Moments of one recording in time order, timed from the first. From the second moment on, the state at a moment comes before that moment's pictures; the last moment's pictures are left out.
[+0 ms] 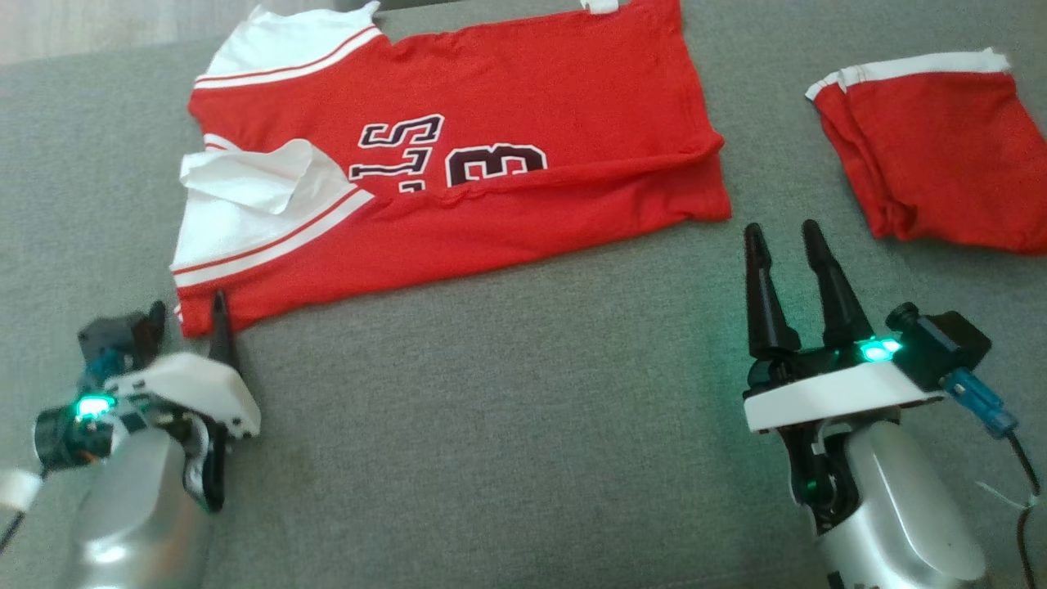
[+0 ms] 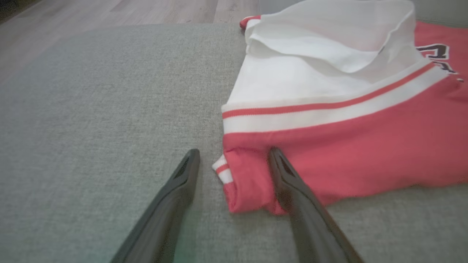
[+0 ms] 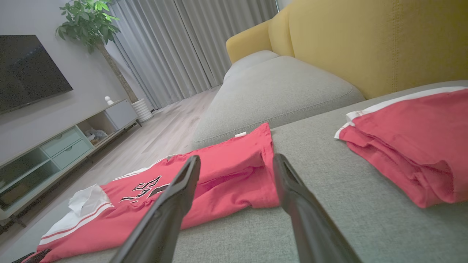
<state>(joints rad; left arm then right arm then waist) -0.50 0.22 -0.15 0.87 -0.36 0.02 -0.08 -0.24 -0.06 0.19 0.28 0.41 0.13 -0.26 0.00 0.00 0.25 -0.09</state>
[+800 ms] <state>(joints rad) -0.57 0.20 -0.23 0.71 -0.30 -0.02 -0.24 -0.44 -0.06 0.07 0.56 0.35 0.13 -0.09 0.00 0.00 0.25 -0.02</state>
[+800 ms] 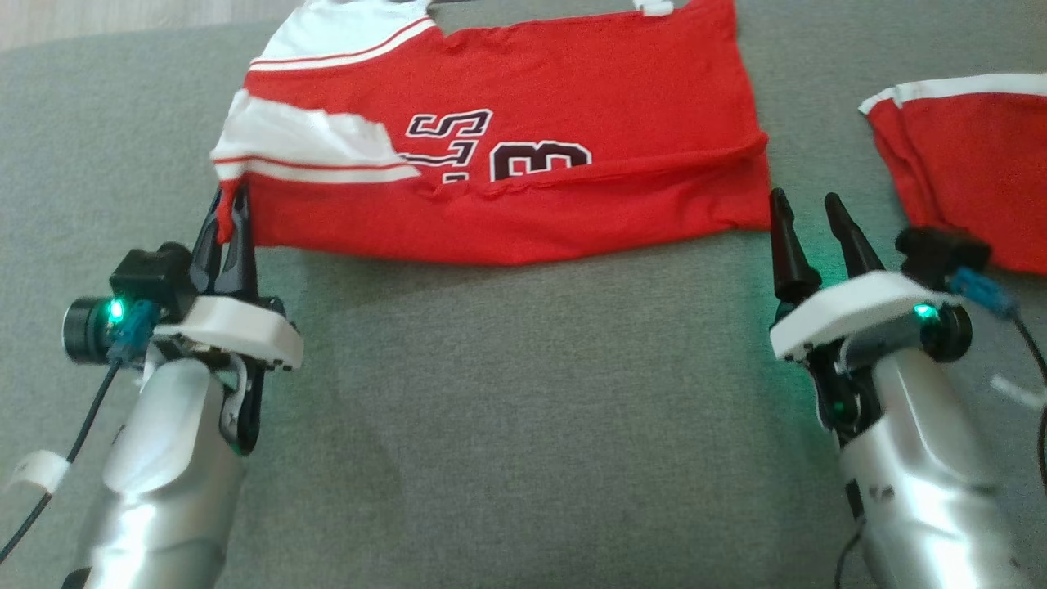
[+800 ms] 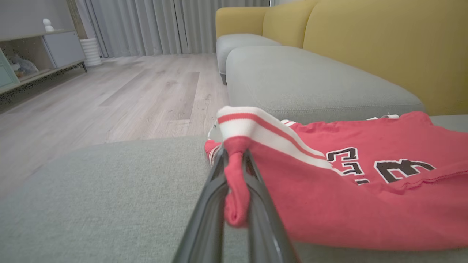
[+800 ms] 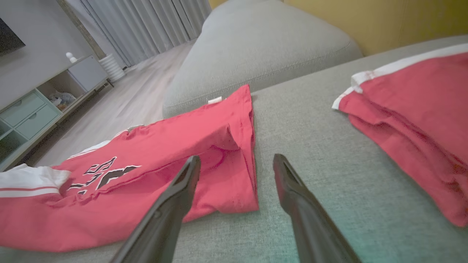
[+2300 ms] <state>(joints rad) -0.30 0.20 -0.32 0.67 -0.30 -0.02 -0.19 -0.60 -0.06 0.03 1.27 0.19 0.13 -0.19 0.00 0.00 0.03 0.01</state>
